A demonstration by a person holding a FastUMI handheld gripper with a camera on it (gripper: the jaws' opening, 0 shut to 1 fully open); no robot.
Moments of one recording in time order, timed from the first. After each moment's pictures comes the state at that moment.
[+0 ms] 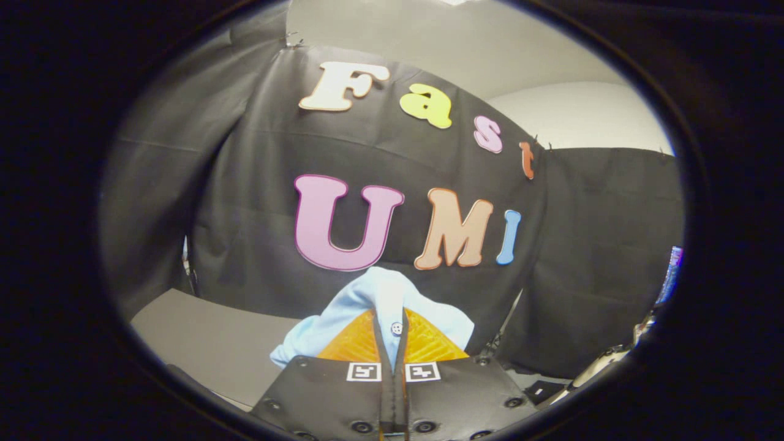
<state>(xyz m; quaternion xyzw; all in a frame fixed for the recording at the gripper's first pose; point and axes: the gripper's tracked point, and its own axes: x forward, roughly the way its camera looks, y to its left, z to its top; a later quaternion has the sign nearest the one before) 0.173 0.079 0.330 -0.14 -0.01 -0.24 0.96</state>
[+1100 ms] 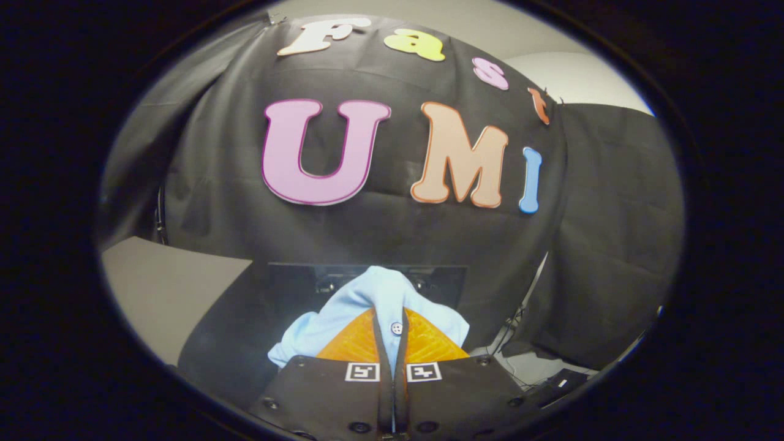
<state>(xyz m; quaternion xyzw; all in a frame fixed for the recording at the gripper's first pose) 0.257 -0.057 0.158 -0.11 0.08 -0.21 0.97</state>
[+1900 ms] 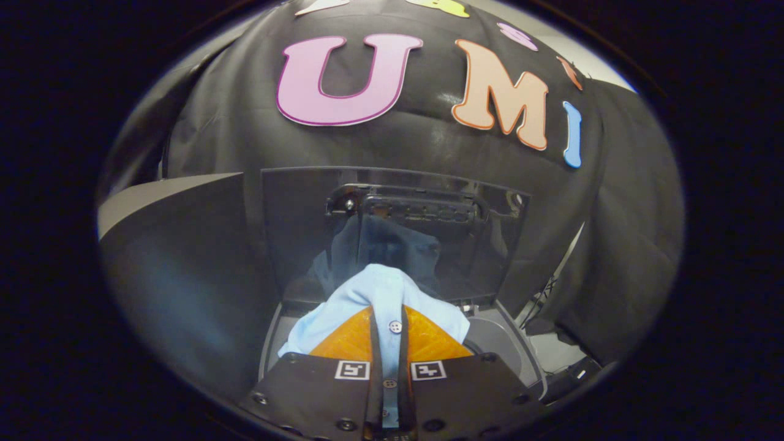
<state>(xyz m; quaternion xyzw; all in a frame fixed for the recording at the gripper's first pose) 0.307 -0.061 0.042 -0.09 0.18 -0.16 0.97</state>
